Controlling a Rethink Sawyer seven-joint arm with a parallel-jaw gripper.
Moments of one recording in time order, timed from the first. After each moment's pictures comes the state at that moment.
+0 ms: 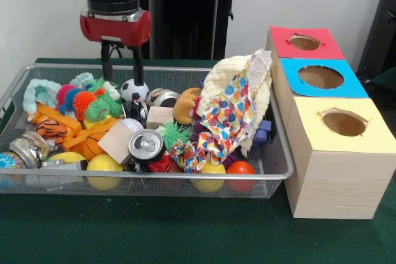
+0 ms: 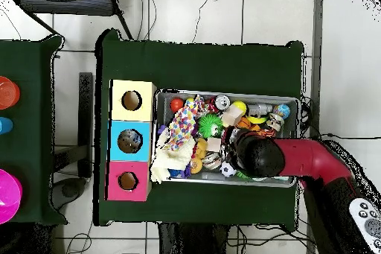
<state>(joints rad) -0.81 -0.76 0.47 1.80 -0.54 0.55 2.08</state>
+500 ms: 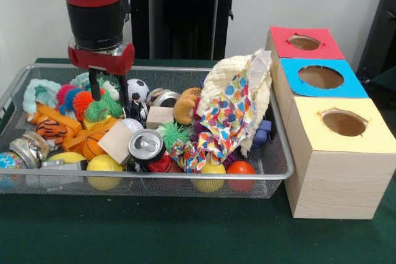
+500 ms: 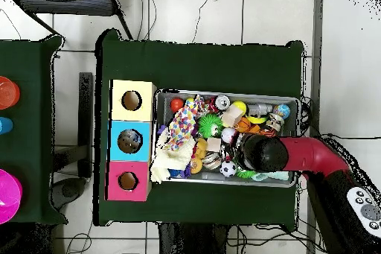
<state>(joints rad) -0.84 -0.61 0.46 1.71 -0.65 0.62 2.08</state>
